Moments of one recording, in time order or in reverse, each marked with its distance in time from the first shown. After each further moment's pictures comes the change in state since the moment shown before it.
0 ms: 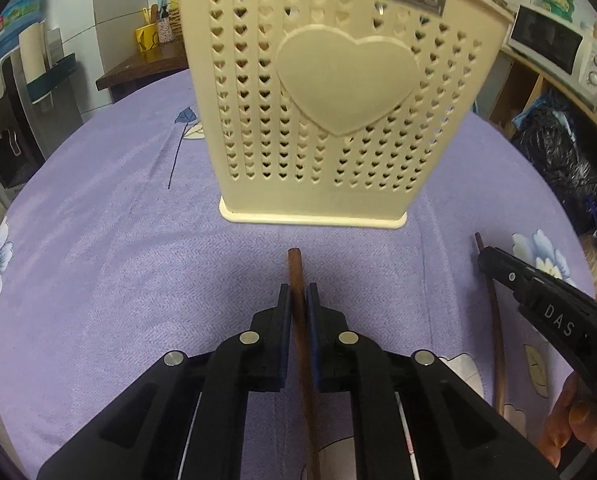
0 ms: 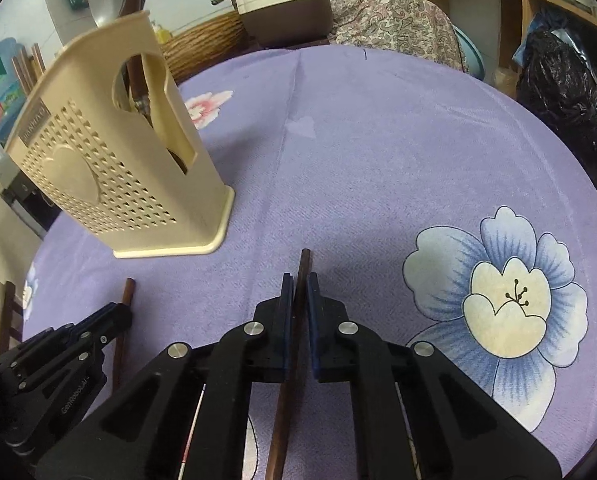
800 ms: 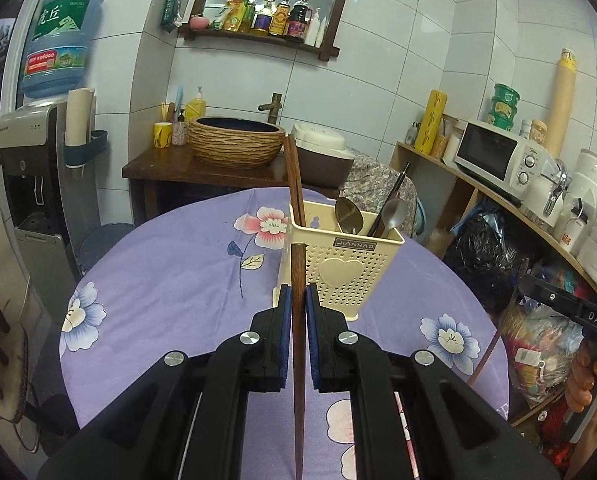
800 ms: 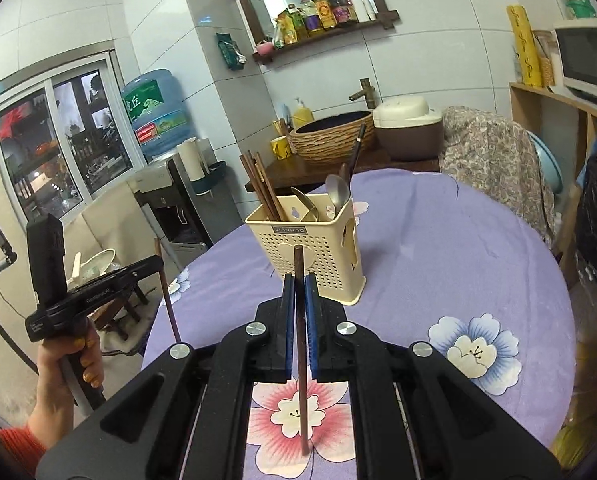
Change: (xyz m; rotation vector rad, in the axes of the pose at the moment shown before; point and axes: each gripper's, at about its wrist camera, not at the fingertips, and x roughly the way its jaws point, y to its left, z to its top) left arm -0.177 0.071 -0.001 -0.047 -0.391 -0.146; right arm -0.211 0.018 0.005 -0.259 -0.257 0.378
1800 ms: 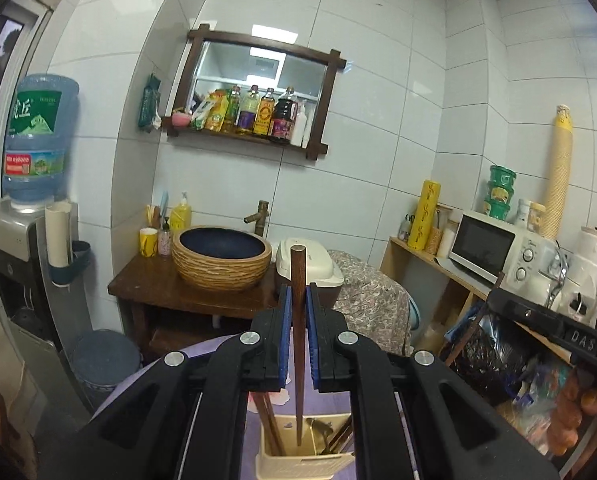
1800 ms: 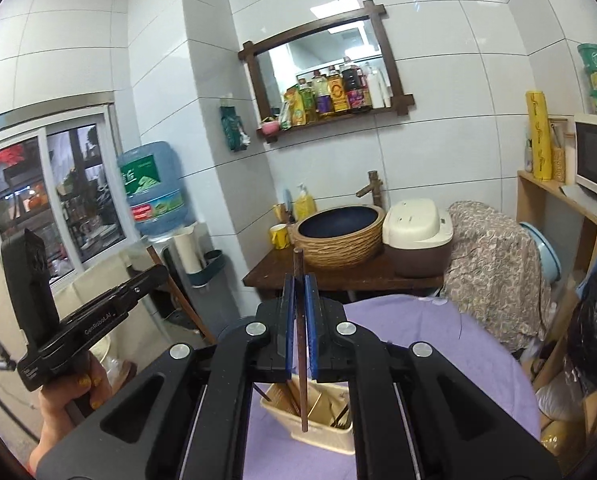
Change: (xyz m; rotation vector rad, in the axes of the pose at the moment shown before) left arm 0.006 -0.038 0.195 0.014 -0.262 -0.013; right arm 0.026 0.038 0.211 -0.034 -0.207 -0.059
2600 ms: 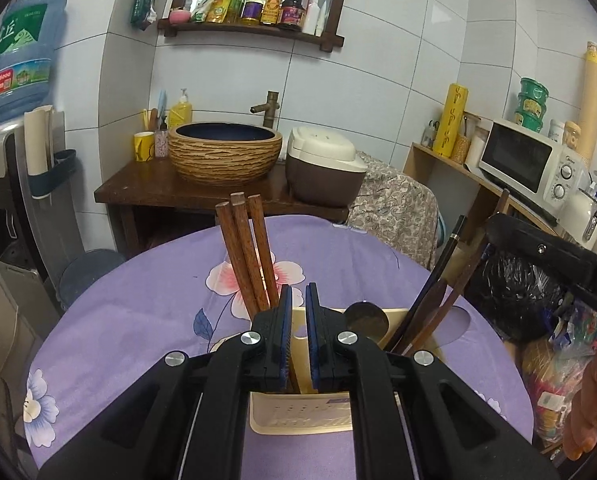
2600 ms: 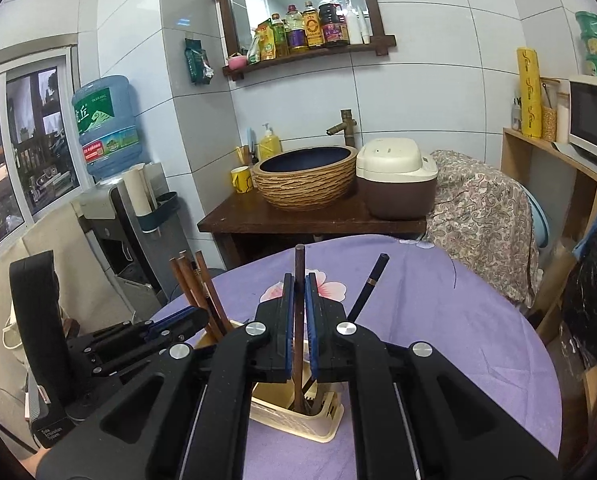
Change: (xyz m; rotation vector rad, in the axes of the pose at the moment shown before) left arm 0.091 0.014 -0.135 0.006 0.278 0.036; right arm 0.094 -0.029 -0.103 -0.031 0.130 -0.103
